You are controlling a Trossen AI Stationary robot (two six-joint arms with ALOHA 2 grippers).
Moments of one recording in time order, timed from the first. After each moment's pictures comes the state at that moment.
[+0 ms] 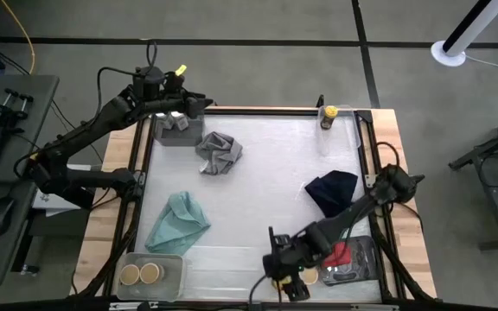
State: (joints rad) left arm 0.74 1.12 1.09 -0.35 0.26 -0.41; right arm 0.58 1.95 1.72 -0.86 -0.17 0.42
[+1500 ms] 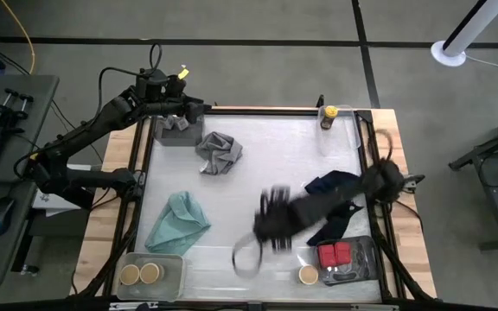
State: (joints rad) left arm 0.74 1.12 1.09 -0.45 0.25 -0.35; right arm 0.41 1.99 1.83 -1.24 0.29 0.32
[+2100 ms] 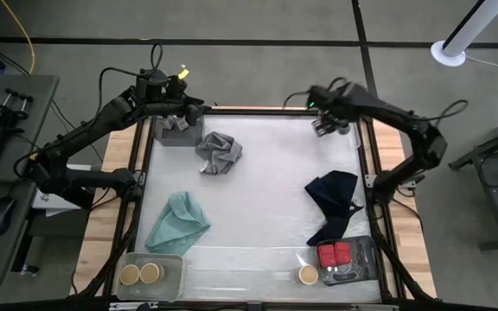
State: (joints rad) left arm 0.73 1.12 1.09 -0.45 0.26 -0.28; right arm -0.59 1.53 1.44 -1.47 0.47 0.61
